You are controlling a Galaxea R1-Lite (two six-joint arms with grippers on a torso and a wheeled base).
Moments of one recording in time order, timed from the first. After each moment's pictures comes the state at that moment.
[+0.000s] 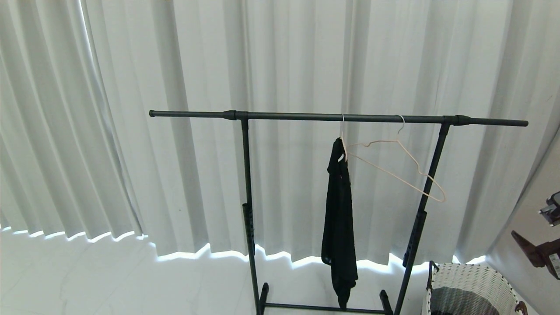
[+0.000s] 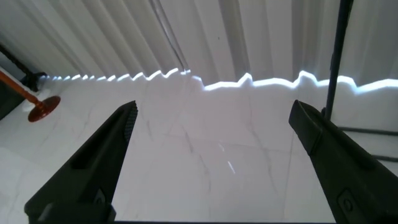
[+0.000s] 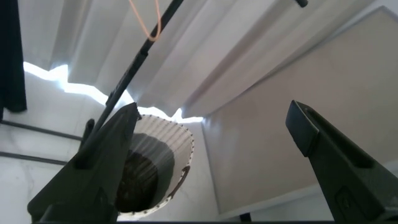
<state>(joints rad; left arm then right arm) -0.03 0.33 -0.01 -0.03 0.35 0.32 0.14 1.11 -0.30 -0.56 -0.32 -0.54</state>
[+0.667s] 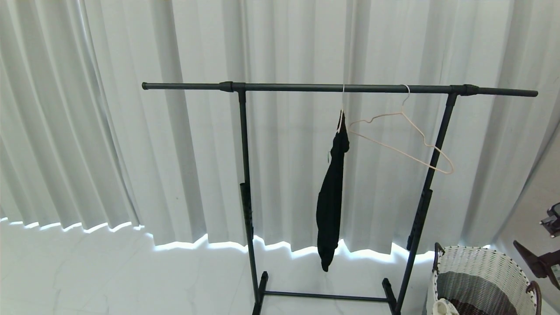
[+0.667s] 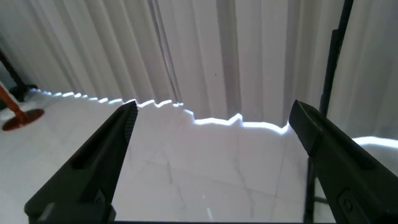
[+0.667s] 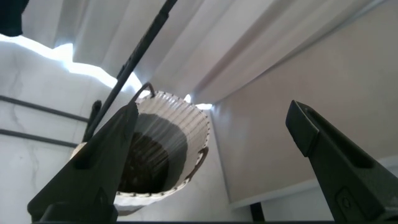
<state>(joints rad) -0.04 0.09 -0.01 -0.03 0.35 0.24 0.14 1.09 -0.26 -0.56 -0.32 -0.54</state>
